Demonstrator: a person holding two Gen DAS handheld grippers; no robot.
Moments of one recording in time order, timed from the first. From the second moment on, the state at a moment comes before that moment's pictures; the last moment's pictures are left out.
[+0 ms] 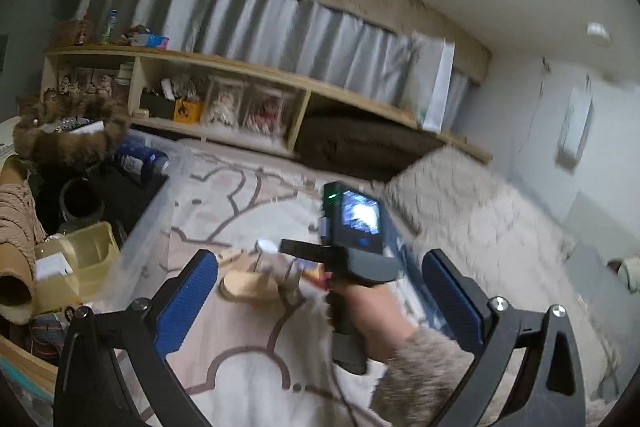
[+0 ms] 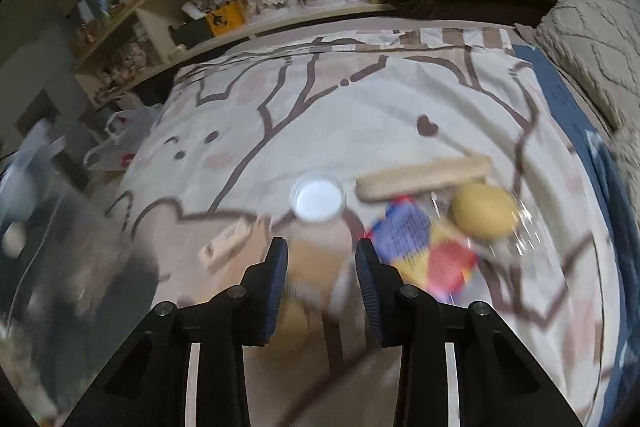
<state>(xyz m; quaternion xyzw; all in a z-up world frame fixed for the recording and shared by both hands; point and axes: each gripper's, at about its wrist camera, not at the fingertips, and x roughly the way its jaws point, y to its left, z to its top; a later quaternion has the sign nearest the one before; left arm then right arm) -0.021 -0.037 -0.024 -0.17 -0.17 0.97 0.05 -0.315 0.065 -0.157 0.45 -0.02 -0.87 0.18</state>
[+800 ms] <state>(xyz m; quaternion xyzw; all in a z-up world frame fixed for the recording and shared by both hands) -0.034 -0.040 -0.036 -0.22 -0.20 0.95 0.06 -0.223 0.020 -0.198 0.52 0.21 -0.78 0.29</state>
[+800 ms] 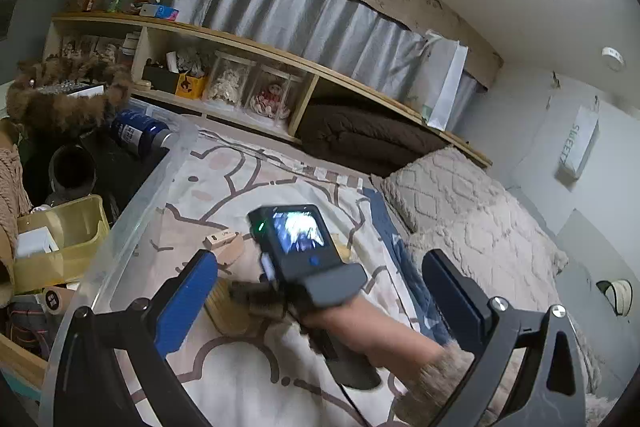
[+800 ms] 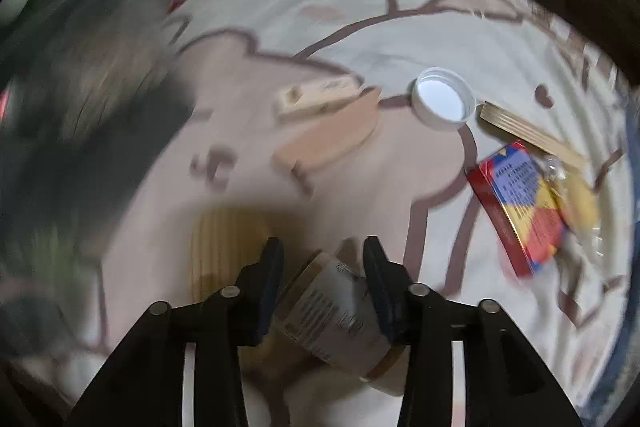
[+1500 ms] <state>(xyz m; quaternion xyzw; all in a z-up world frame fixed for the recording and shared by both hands) -0.038 -0.042 -0.042 -0.28 -0.18 0.94 0.06 -0.087 0.158 -0.165 0.55 0.06 -0.79 0.24</state>
